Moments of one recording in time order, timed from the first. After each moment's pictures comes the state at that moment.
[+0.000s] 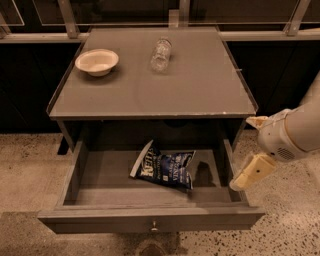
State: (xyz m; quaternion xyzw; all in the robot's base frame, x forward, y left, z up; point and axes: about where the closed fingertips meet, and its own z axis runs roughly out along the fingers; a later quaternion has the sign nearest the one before) arm 0.452 -0.208 0.819 -0.52 0.81 0.06 0.27
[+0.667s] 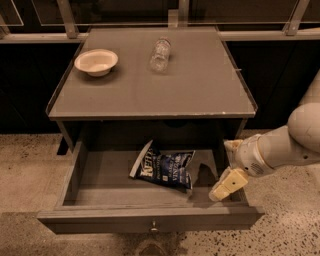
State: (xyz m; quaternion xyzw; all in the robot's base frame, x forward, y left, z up) arm 0.466 -0.180 0.727 -0.49 0.81 0.17 0.26
